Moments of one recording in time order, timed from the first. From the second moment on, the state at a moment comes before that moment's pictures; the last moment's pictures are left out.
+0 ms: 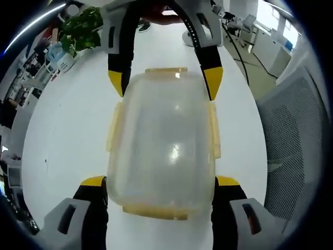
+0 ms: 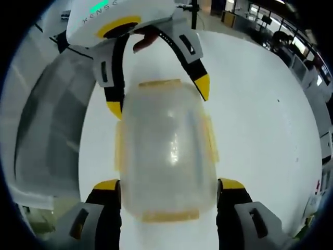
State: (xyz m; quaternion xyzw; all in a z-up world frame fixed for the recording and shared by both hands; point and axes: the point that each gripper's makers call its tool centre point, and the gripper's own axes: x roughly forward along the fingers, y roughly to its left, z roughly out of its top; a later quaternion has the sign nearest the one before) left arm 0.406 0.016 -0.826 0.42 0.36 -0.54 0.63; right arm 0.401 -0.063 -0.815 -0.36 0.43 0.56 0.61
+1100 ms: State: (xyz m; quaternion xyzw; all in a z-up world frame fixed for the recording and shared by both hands) left arm 0.381 0.045 -0.829 0.43 0.35 -0.55 0.62; right arm 0.371 -0.030 -0.821 -0.36 0.44 0.55 0.61
